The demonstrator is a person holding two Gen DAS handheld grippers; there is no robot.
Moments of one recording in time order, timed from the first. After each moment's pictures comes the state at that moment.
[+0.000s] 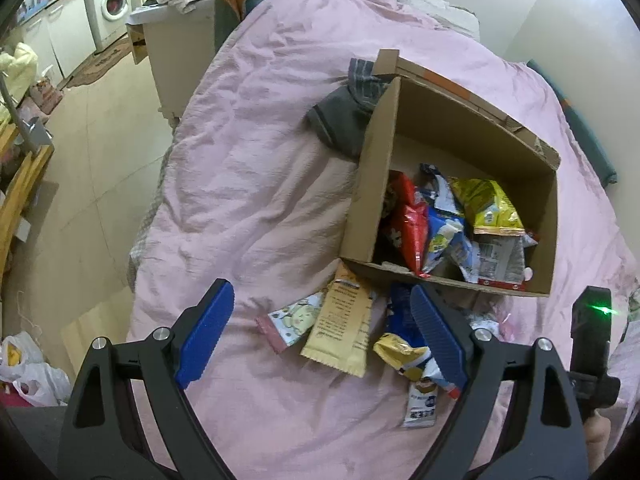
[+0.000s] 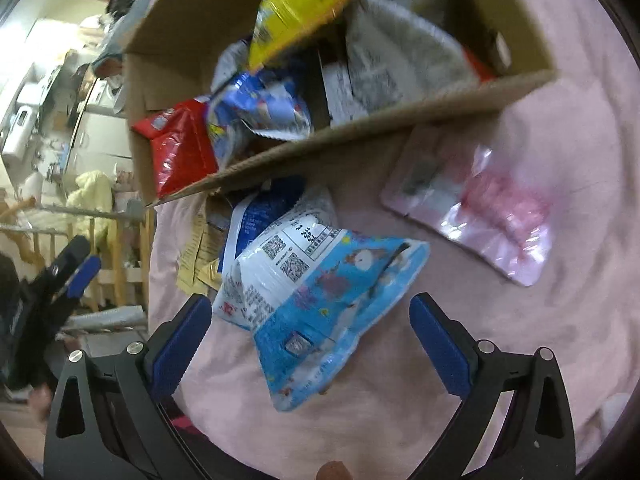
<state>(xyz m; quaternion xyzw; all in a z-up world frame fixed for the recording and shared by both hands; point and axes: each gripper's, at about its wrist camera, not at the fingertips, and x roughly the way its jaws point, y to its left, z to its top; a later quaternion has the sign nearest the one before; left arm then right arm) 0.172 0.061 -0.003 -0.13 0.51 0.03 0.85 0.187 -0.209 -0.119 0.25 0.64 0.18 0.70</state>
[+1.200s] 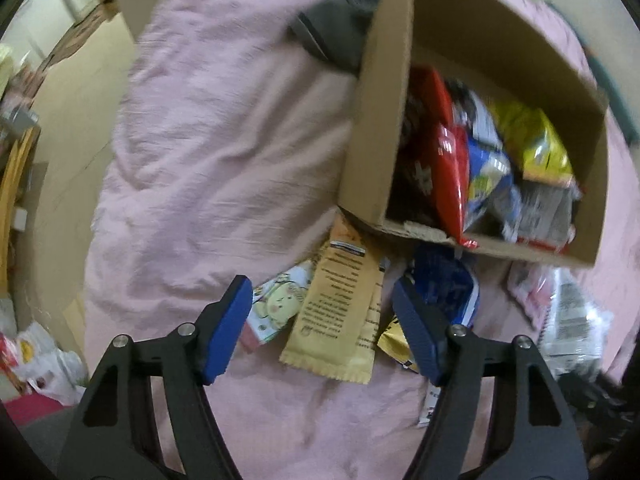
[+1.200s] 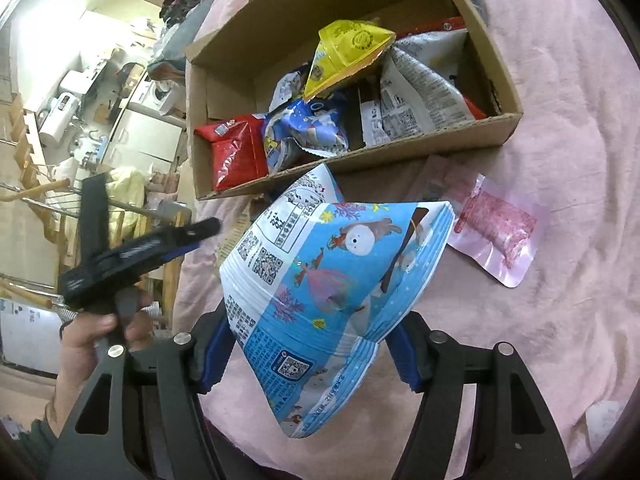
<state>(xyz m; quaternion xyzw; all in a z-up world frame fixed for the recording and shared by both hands) 0.217 0.029 -0.080 -0.10 0.63 0.00 0.77 0.160 -0.243 -0.077 0.24 0.58 0.25 0.74</state>
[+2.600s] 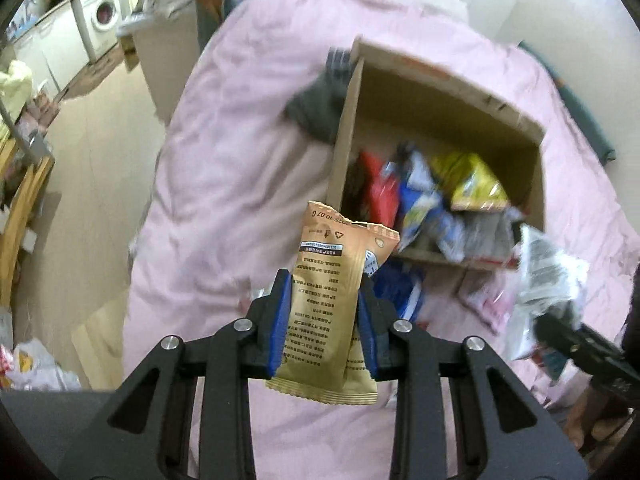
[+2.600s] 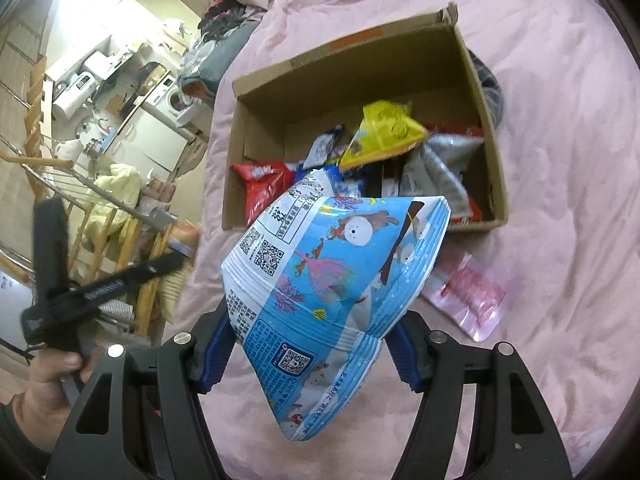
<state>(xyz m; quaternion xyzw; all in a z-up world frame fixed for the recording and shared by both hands) 0.160 0.024 0.020 -0.10 0.51 0.01 0.85 0.160 -0.239 -0.022 0.17 0.50 0.25 0.81</state>
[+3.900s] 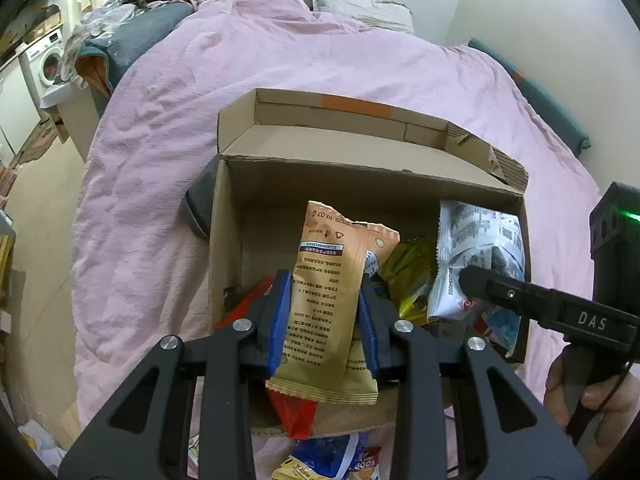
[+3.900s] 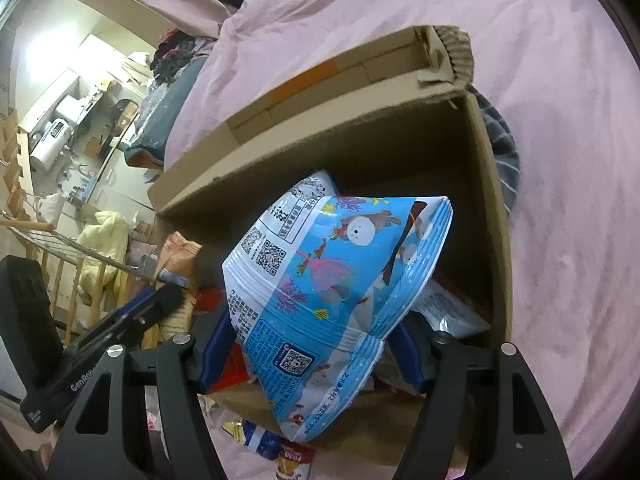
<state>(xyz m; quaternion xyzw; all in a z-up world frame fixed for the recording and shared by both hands) 0.290 -0.037 0.003 -0.06 0.47 -0.07 0.88 0.295 -0.254 -0.048 0.23 0.50 0.21 0.81</state>
